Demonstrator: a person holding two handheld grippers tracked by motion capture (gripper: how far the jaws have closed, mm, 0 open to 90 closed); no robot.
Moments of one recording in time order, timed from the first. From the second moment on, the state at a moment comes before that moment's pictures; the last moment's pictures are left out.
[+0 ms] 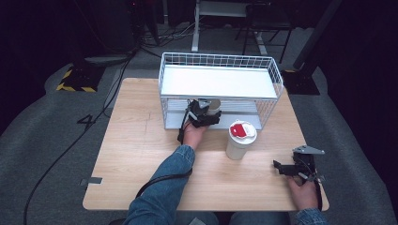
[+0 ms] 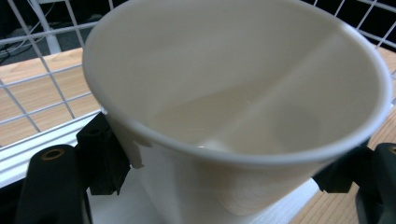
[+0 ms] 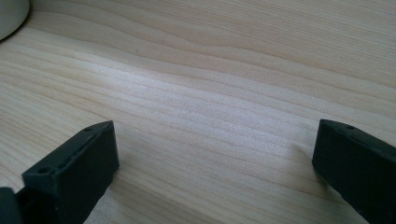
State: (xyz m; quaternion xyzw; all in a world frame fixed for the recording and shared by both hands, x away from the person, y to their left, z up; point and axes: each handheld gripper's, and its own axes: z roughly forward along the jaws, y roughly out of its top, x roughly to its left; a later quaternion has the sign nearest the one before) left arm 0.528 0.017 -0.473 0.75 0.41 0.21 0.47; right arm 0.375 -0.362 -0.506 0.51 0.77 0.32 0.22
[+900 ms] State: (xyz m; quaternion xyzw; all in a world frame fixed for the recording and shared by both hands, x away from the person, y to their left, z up) left arm 0.509 0.038 -0.470 0.74 0.41 0.18 0.49; right arm 0.375 -0.362 -0.506 0.51 0.77 0.32 0.22
